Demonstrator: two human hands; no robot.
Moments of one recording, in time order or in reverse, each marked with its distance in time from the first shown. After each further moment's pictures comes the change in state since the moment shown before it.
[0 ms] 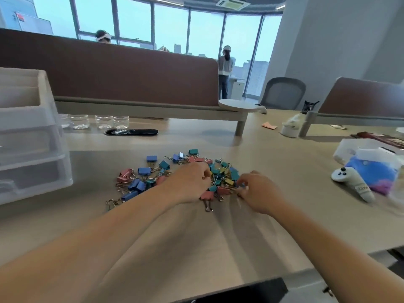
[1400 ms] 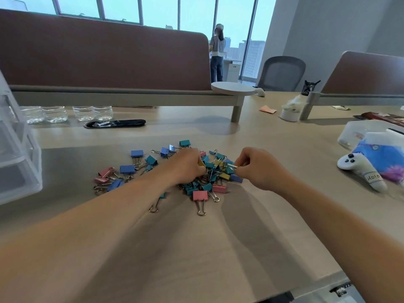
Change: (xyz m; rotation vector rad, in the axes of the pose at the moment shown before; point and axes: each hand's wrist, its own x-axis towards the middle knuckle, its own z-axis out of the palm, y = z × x) left_hand 0.087 -0.031 0.027 0.105 -0.071 -0.050; right_hand 0.033 0.011 -0.023 0.368 0.023 0.012
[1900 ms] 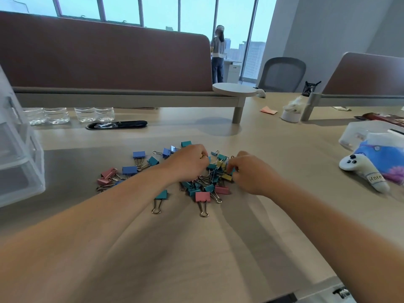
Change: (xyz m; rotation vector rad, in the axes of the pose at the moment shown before) left_hand -0.011 0.011 -0.015 -0.127 -0.013 0.017; right_hand 0.015 0.000 0.020 -0.351 -0.101 -0.141
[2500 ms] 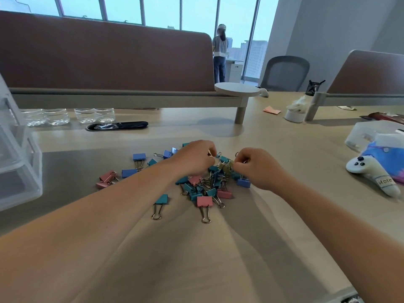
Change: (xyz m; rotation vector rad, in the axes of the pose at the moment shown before) left_hand 0.026 0.001 -0.001 0.029 0.052 0.050; right_hand 0.008 0.006 -0.006 0.384 0.175 0.084
